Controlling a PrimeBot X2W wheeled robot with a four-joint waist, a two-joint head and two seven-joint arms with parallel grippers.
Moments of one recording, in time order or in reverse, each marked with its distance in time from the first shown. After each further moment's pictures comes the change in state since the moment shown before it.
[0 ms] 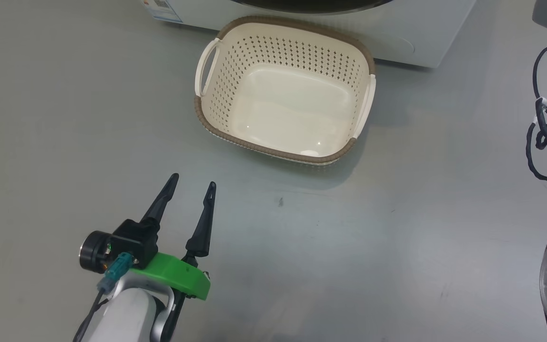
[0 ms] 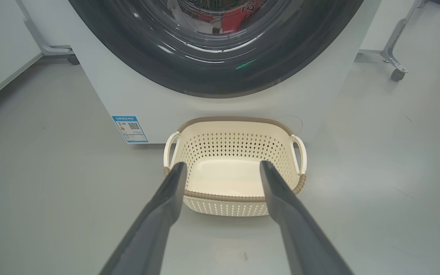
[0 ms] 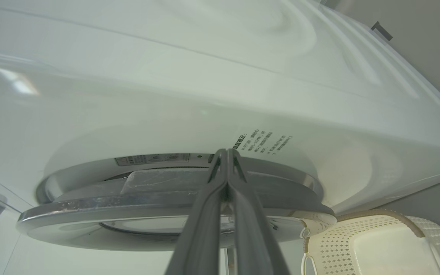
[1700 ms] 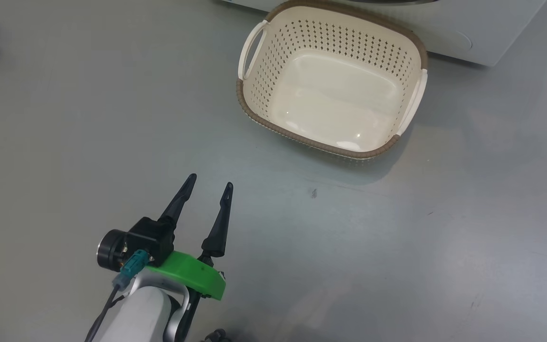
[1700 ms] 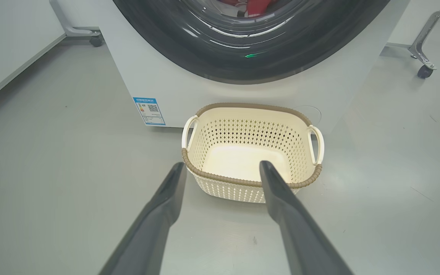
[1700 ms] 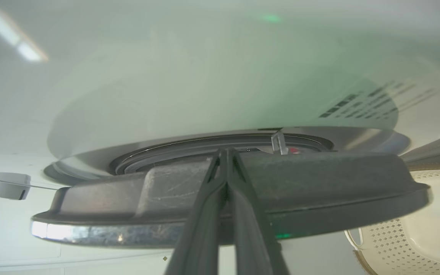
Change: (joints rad) left arm -0.023 -0.004 -0.089 0.010 -0.064 0.039 0.000; right arm -0.241 -0.074 0.012 0.198 0.108 -0.014 0.273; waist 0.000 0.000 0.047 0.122
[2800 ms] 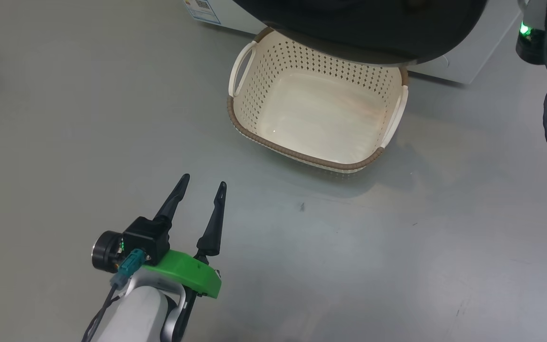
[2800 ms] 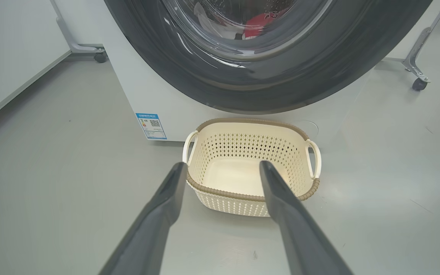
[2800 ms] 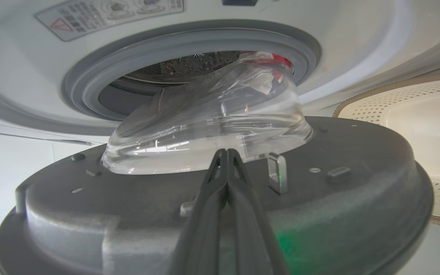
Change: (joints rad) left arm -0.002 0.000 0.017 0.014 0.011 0.014 0.000; right arm 0.060 0.035 0.047 0.095 0.049 -0.005 0.207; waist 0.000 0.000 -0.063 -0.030
